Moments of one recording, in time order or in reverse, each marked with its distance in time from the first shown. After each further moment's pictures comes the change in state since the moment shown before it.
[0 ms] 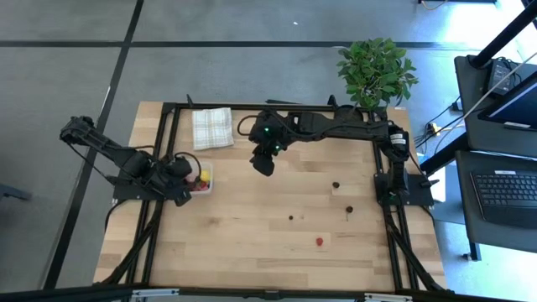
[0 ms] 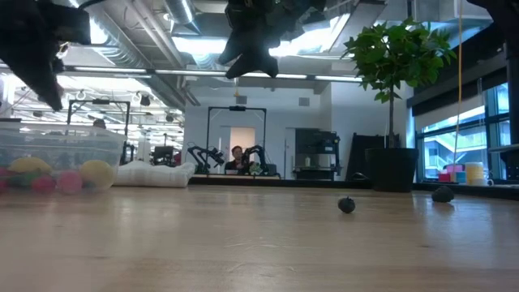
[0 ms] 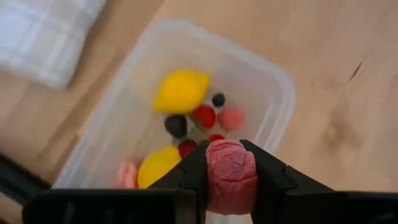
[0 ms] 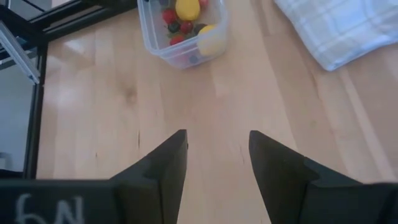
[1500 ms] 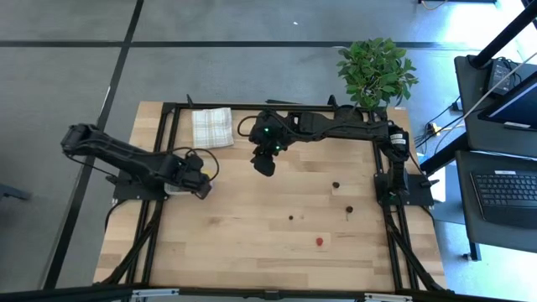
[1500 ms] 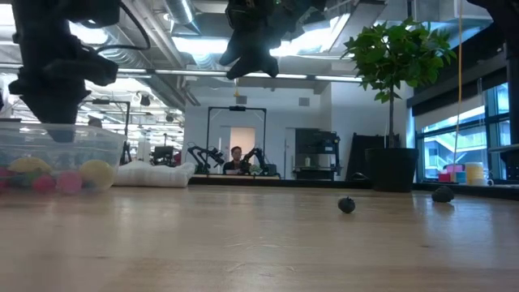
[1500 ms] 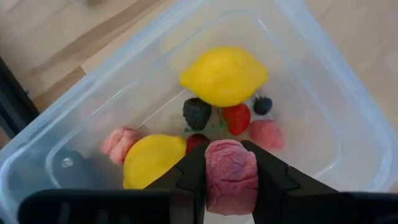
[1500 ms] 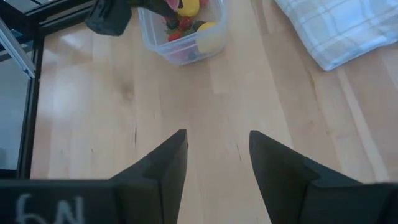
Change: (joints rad) left arm 0.259 0.314 -0.001 0.088 0.125 -0.232; right arm 0.000 0.000 0.000 -0.011 0.006 -0.024
